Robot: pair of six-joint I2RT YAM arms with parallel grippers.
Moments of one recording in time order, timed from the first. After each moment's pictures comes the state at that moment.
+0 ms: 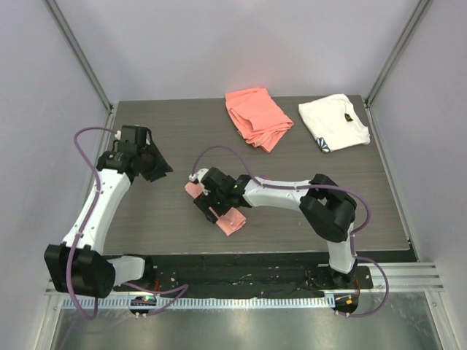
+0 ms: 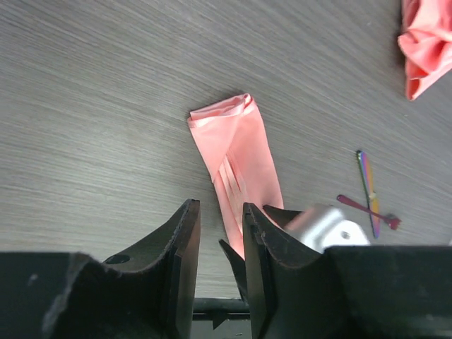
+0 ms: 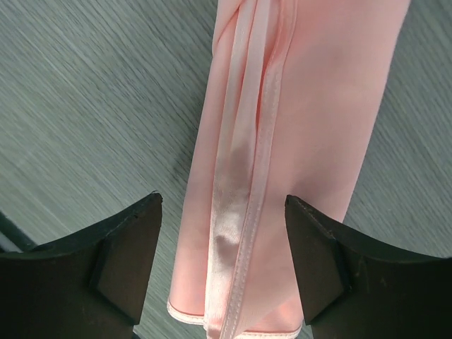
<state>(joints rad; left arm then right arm) -0.13 1.26 1.16 -0.84 0.05 -0.71 1.01 1.93 1.33 -0.36 -0.02 0.16</state>
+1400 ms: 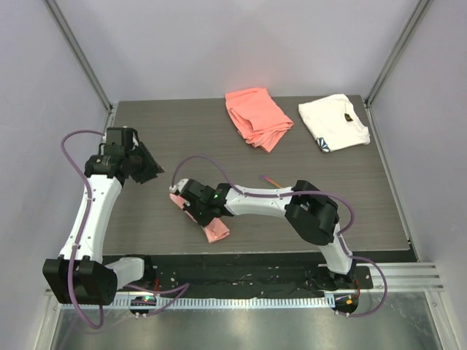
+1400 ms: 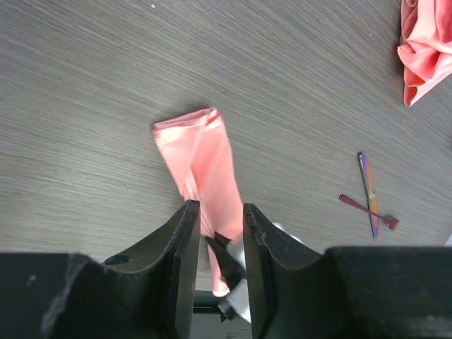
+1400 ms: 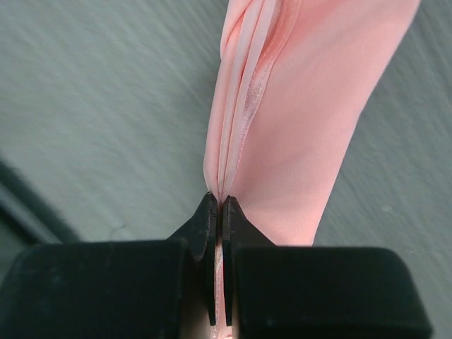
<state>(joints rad) -0.04 1.18 1.18 -0.91 0.09 -0.65 1.16 2.07 1.53 -0.48 0.10 0.19</state>
